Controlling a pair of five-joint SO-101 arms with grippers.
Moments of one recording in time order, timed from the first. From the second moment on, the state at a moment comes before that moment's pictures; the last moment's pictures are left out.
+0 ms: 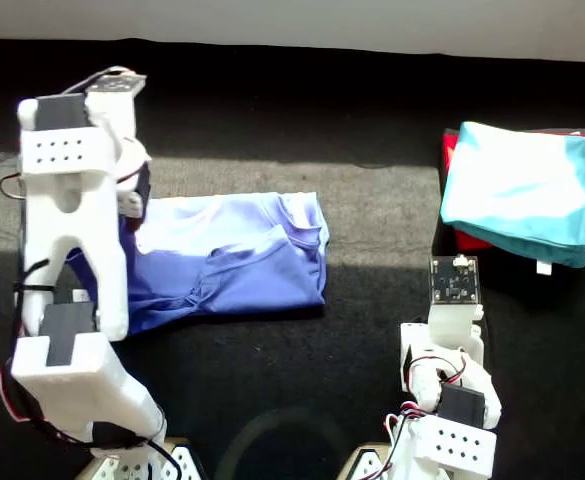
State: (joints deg) left arm -10.3 11.9 -19.6 100.8 -8.6; right arm 9.7 -89.1 94.9 51.7 16.7
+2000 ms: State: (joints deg) left arm 6.6 39.3 -40.9 99.6 -0.5; right arm 9.7 -89.2 94.9 51.6 16.7
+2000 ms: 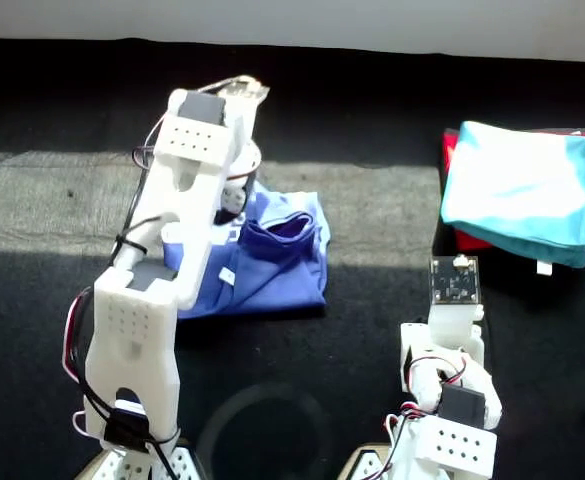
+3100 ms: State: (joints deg) left arm 18.4 17.7 -18.4 97.6 -4.4; right arm 9.7 -89.2 94.9 51.3 16.7
